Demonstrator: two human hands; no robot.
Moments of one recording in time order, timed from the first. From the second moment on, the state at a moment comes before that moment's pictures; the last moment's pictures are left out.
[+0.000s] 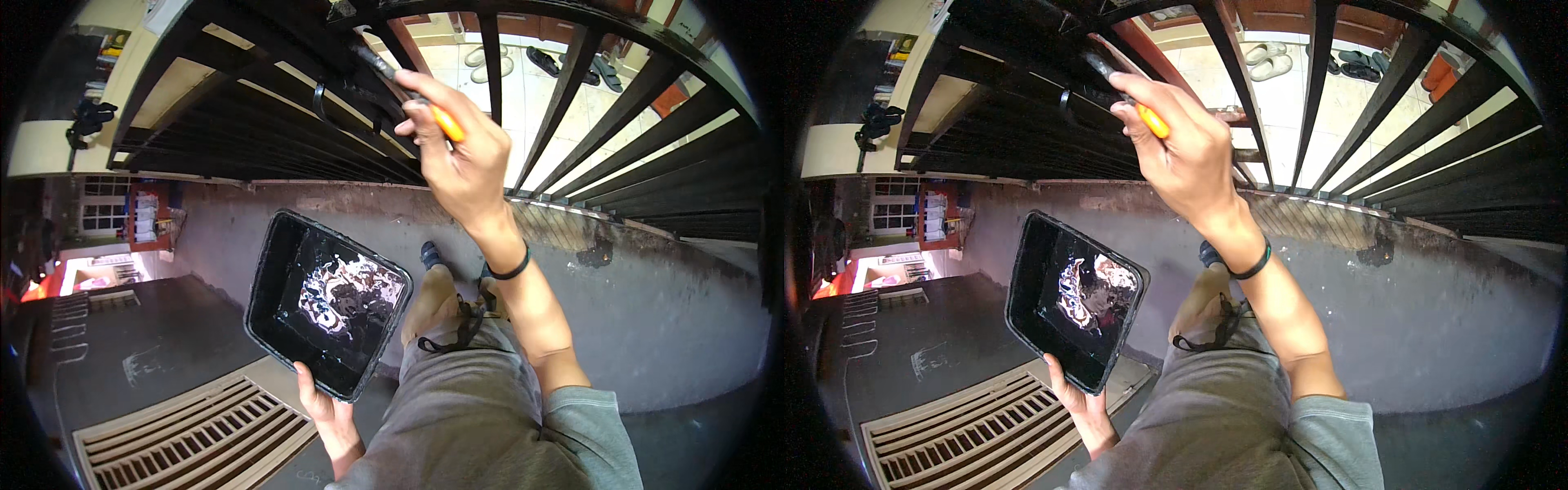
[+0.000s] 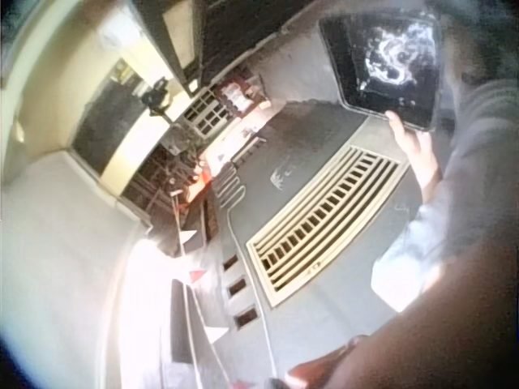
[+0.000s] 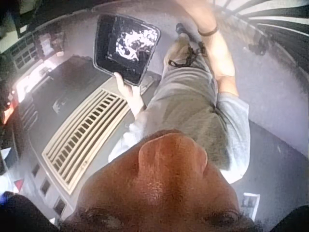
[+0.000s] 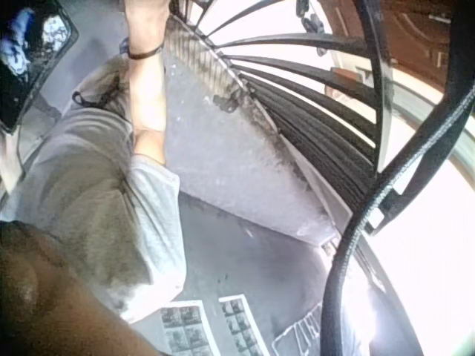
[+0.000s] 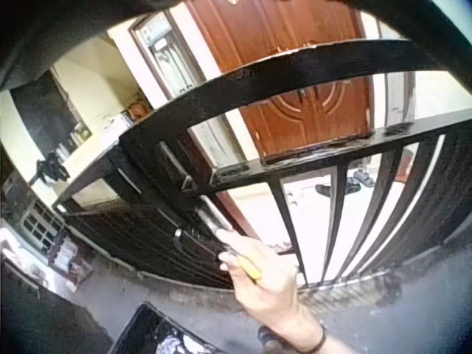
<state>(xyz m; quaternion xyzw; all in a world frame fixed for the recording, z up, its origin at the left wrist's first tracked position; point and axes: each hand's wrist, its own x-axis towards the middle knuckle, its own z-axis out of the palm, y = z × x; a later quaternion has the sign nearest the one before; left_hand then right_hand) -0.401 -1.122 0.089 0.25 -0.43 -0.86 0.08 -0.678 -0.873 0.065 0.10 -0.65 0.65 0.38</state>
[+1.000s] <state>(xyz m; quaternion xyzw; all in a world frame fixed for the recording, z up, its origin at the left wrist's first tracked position) -0.386 -1.134 0.077 0.28 -0.43 -0.85 0.08 -0.683 -0.854 0.030 0.09 -0.68 0.68 0.26</state>
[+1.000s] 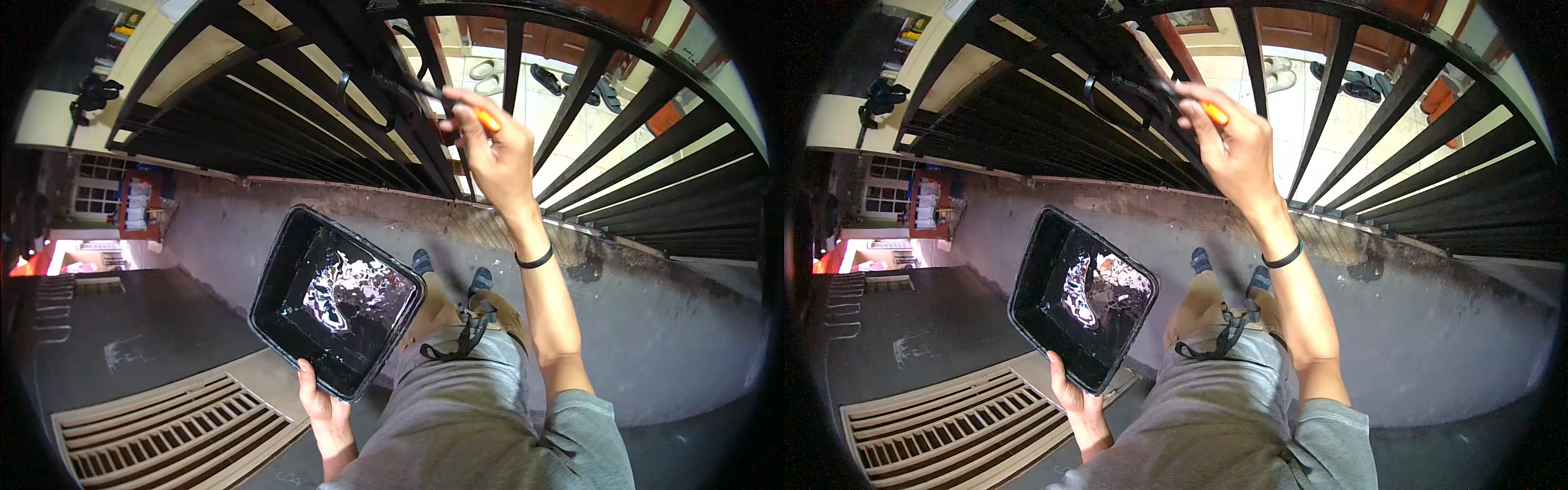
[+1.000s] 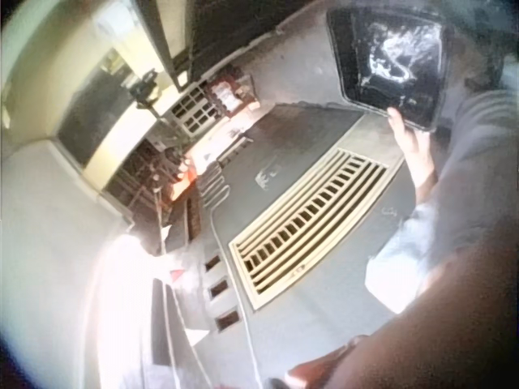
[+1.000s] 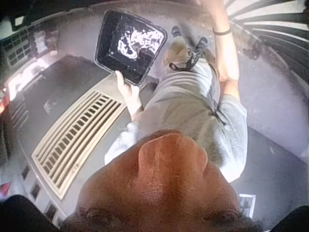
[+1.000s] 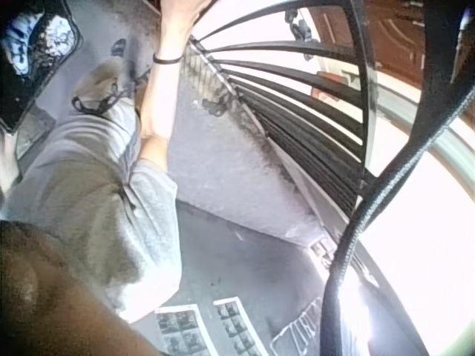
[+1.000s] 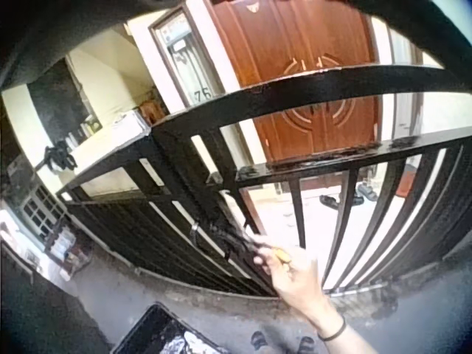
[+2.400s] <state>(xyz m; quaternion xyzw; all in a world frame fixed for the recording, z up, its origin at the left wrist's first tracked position) -0.397 -1.116 0.101 0.27 -0.45 -0.85 0.05 -0.660 -0.857 -0.045 -0.05 -0.68 0.71 0.17</state>
